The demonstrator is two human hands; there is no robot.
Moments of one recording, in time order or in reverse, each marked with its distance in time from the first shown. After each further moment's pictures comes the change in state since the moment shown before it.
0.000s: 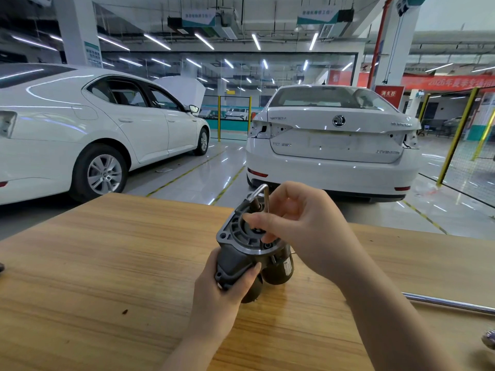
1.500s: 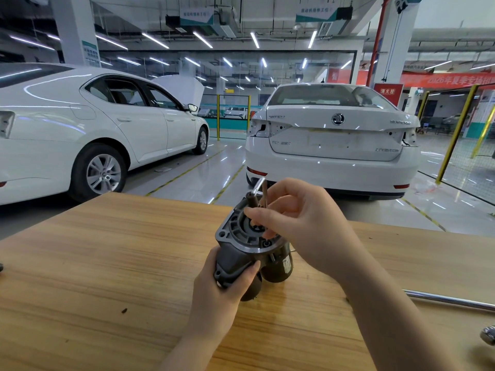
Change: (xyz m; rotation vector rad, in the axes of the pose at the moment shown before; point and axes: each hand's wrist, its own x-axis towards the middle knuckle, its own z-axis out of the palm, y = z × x) left_hand 0.000 0.000 0.000 -0.024 -0.022 0.012; right_hand -0.001 -0.004 -0.001 -0.044 0.002 0.039
